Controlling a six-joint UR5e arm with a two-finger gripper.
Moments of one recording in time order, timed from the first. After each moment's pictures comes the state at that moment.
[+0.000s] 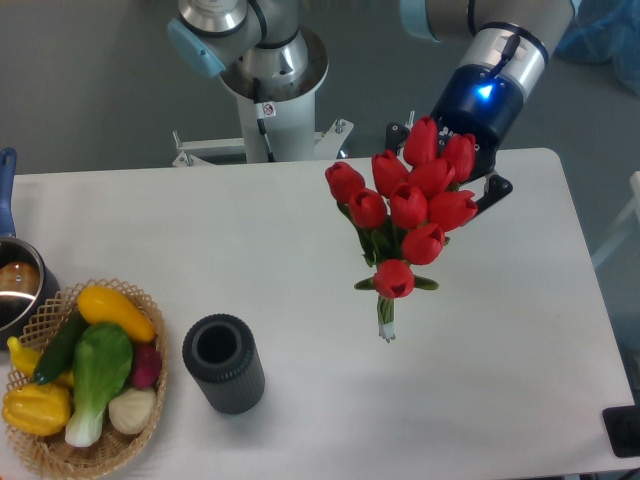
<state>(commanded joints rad) 2.82 -1.75 -1.62 -0.84 0.38 0.93</state>
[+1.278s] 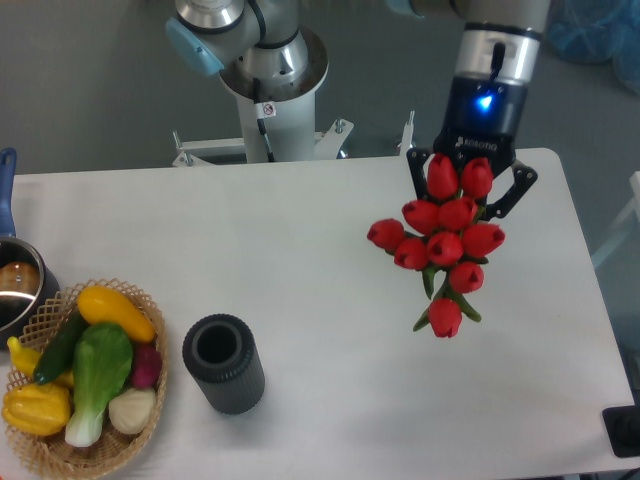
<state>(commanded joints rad) 2.70 -1.69 -1.66 -0.95 1.29 0.94</state>
